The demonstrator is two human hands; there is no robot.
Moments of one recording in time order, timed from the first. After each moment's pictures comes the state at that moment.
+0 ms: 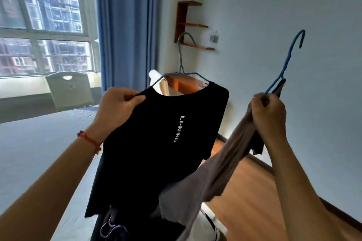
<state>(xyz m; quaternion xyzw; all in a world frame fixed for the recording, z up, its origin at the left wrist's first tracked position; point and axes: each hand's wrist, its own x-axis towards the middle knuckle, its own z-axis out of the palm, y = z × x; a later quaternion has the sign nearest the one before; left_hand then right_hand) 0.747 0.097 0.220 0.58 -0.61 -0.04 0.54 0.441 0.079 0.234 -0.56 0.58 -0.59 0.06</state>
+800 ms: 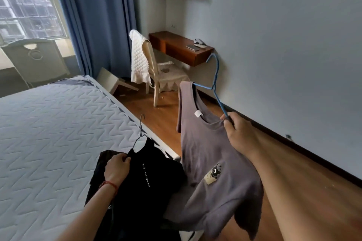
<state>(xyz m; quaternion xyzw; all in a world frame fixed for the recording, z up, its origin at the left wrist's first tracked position) 0.717 -0.013 -0.083 0.80 -0.48 -0.24 0.27 0.398 -0.012 0.085 -0.68 0.64 -0.34 0.15</state>
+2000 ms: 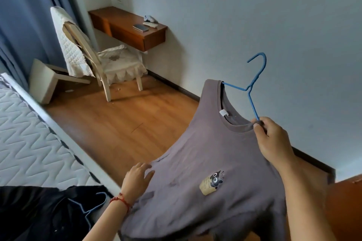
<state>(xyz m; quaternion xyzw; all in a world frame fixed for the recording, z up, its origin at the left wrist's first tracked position) 0.321 -0.176 -0.142 0.65 -0.70 -0.26 0.11 -0.011 -0.154 0.045 -0.57 0.74 -0.34 0.12</state>
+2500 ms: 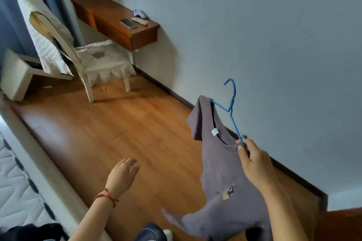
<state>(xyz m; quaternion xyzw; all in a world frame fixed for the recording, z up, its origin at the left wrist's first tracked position) 0.241 -0.349 -0.152 0.69 -0.66 -0.26 0.15 -0.096 -0.305 0.002 -0.60 0.75 -0.26 0.12</state>
